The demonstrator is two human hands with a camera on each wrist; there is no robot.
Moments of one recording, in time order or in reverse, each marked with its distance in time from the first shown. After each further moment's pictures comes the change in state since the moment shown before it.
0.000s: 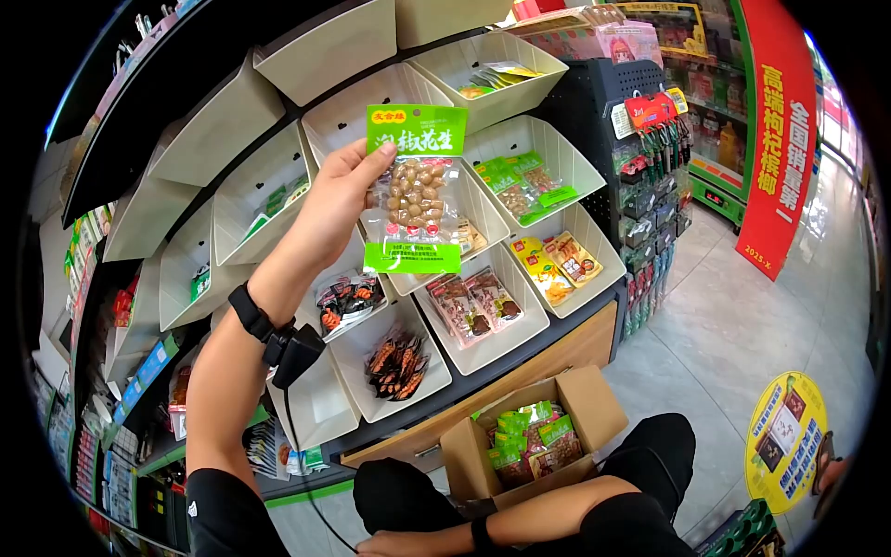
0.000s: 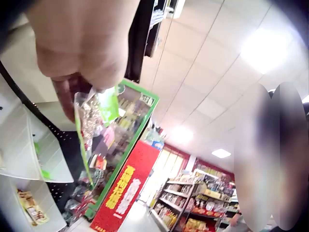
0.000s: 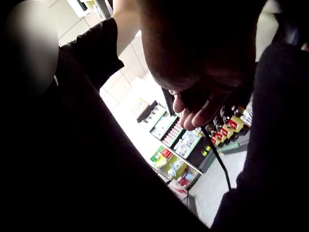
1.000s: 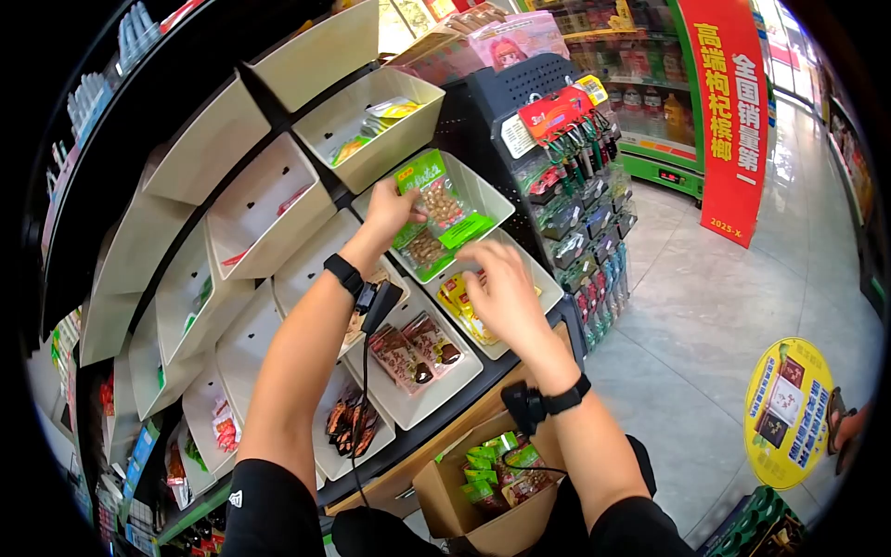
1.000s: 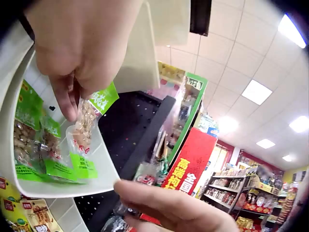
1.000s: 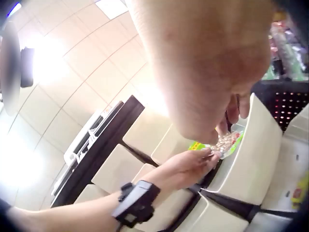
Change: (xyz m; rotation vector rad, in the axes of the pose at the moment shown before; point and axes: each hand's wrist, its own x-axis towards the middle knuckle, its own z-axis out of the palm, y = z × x) left_hand 0.221 -0.164 0.140 0.082 0.022 -0.126; right_hand -0.295 -0.252 -0.307 -1.217 1.681 -0.143
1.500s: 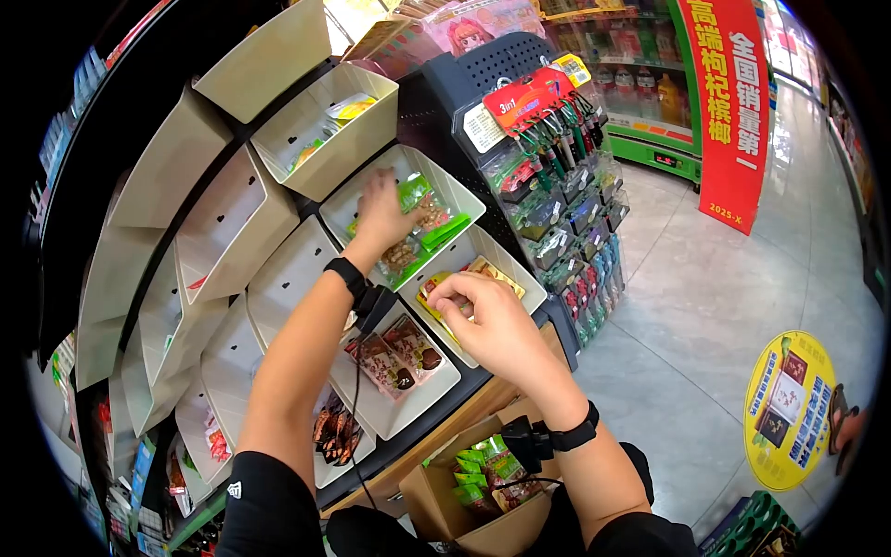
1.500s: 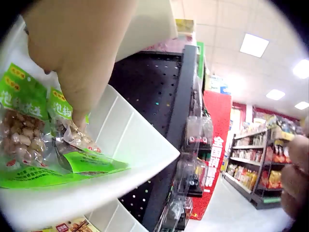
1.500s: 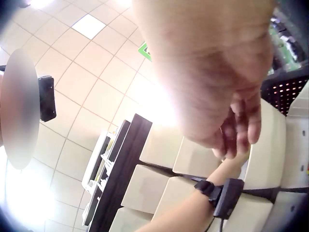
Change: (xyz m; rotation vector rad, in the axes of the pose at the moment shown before) left_hand 0.016 -0.040 0.042 1.074 0.170 0.277; right_hand -0.009 -0.005 -0.042 0.324 -0.207 0.216
